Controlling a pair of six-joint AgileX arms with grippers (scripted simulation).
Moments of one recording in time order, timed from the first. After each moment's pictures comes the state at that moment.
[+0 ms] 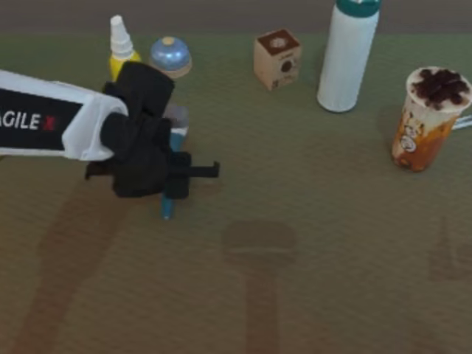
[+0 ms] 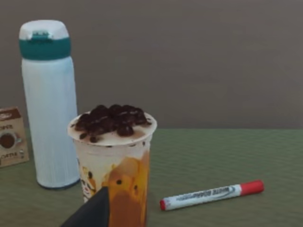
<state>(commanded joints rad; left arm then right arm) -0.42 1.97 1.12 -0.31 0.05 -0.29 0.00 0.00 0.00 0.00 0.00 0.00</state>
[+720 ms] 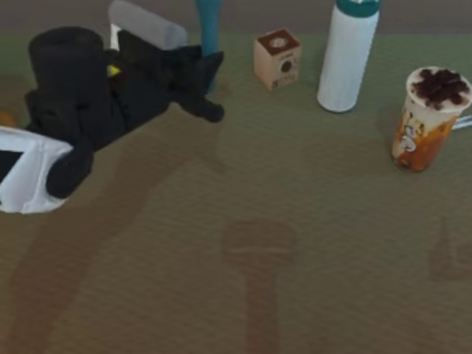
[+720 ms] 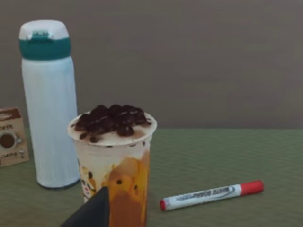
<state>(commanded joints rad) -0.39 1.72 0.82 0.74 0.38 -0.03 0.00 0.00 0.00 0.00 0.00 0.00</state>
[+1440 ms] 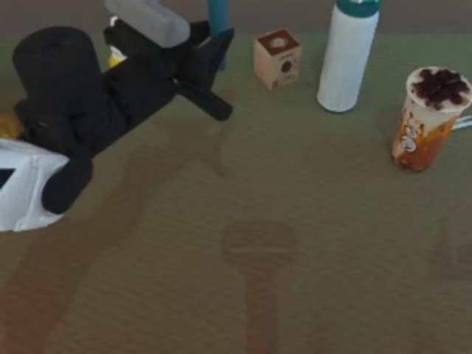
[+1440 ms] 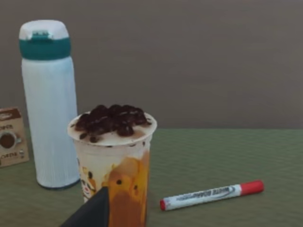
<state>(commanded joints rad) -0.44 1.63 0.77 0.88 0.36 0.01 0.00 0.00 0.00 0.00 0.00 0.00</state>
